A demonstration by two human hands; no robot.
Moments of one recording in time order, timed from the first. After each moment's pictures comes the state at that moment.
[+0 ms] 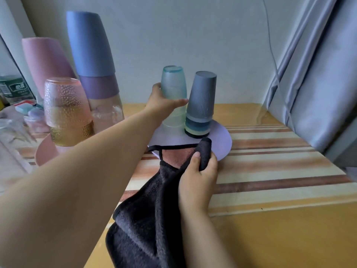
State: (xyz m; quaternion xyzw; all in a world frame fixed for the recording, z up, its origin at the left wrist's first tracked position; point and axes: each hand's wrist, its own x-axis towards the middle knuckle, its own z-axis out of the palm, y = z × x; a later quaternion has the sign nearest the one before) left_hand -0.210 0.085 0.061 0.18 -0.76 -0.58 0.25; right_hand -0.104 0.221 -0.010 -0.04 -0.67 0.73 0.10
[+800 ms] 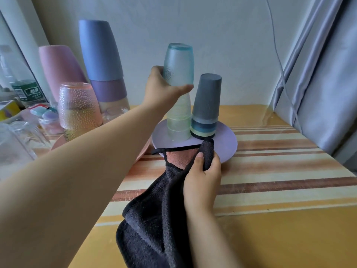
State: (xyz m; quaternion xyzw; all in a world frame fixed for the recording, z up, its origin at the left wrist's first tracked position) left_hand -0.174 0.093 0.103 0.15 -0.76 -0.53 0.36; right_hand -0.102 0.217 -0.011 -0.01 -0.68 0.72 0.11
